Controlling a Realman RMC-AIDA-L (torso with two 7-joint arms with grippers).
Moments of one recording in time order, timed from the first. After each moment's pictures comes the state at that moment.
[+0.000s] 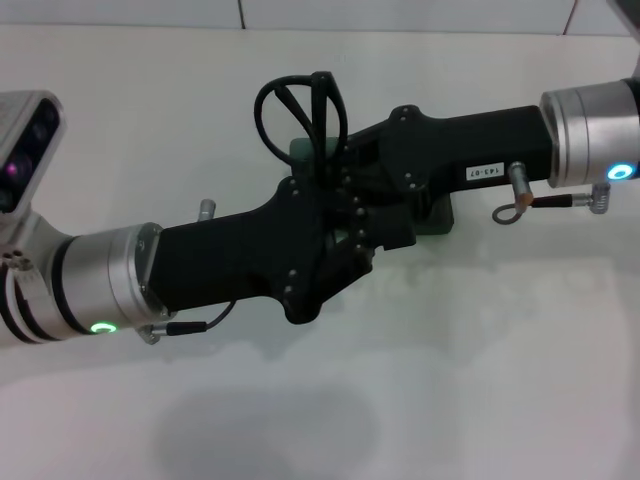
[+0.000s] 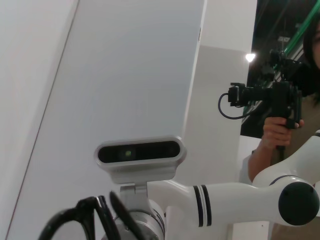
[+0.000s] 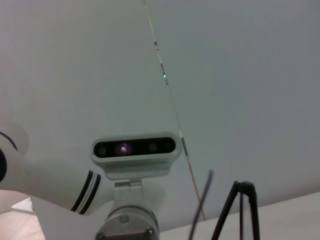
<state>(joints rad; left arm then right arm) -0.53 -2.09 1.18 0.33 1.29 1.87 -1.05 0.75 2.03 -1.32 -0.70 -1.45 -1.51 1.55</state>
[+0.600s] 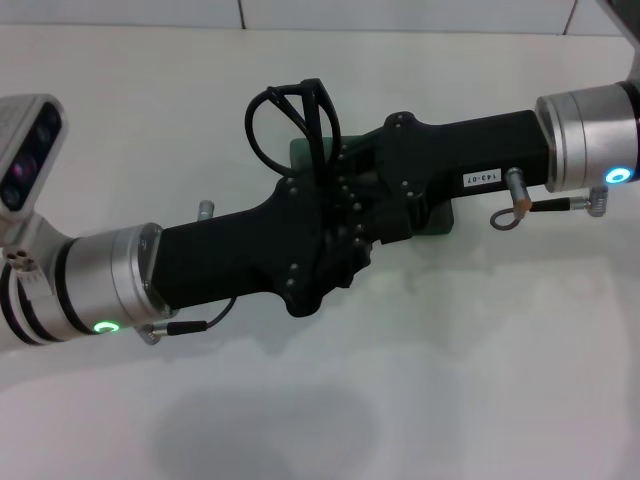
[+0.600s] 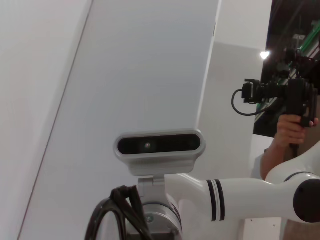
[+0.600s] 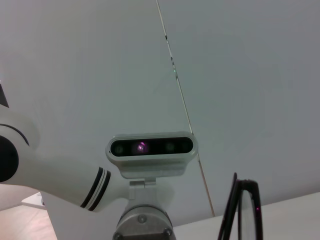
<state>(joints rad) -0.53 -2.09 1.18 0.32 1.29 1.85 -1.05 0.75 2.03 -1.34 -0.70 -1.45 -1.52 1.55</state>
